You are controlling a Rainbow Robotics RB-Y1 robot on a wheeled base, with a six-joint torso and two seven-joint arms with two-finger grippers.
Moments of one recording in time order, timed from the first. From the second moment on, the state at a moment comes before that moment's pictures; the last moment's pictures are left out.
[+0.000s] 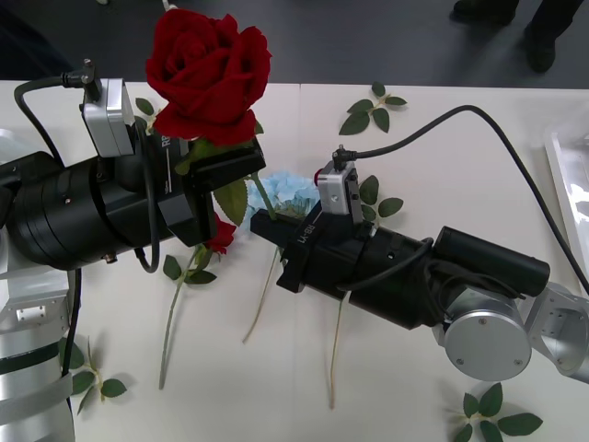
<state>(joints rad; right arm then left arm) -0.48 -0.86 1.02 -2.06 -1.38 -0.12 1.90 -0.16 0.03 0.25 -2.05 1.76 1.41 -2.64</state>
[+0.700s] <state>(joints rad) -0.48 -0.86 1.02 -2.06 -1.40 -0.16 1.90 -0.16 0.03 0.25 -2.05 1.76 1.41 -2.64</state>
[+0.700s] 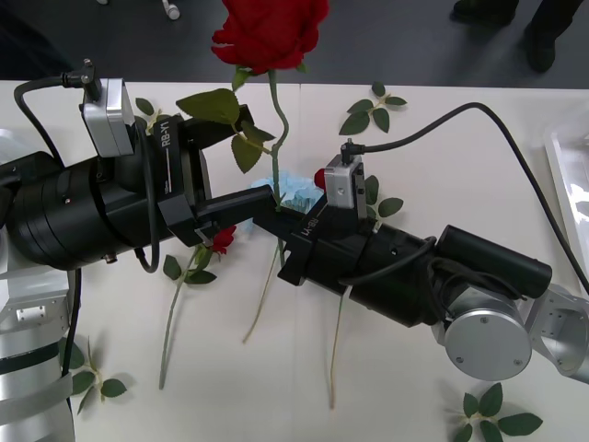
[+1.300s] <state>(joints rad) -0.48 -0.88 1.01 -2.05 -1.41 -0.15 1.90 -0.12 0.08 0.25 -2.04 1.78 1.33 -2.64</state>
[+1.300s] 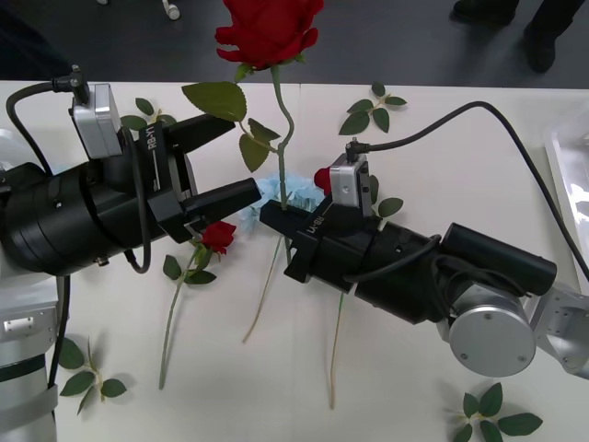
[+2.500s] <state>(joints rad) -0.31 -1.23 -0.18 -1.41 -1.81 1.49 1.87 0.09 0.44 0.37 -2.09 1.54 1.18 -2.25</state>
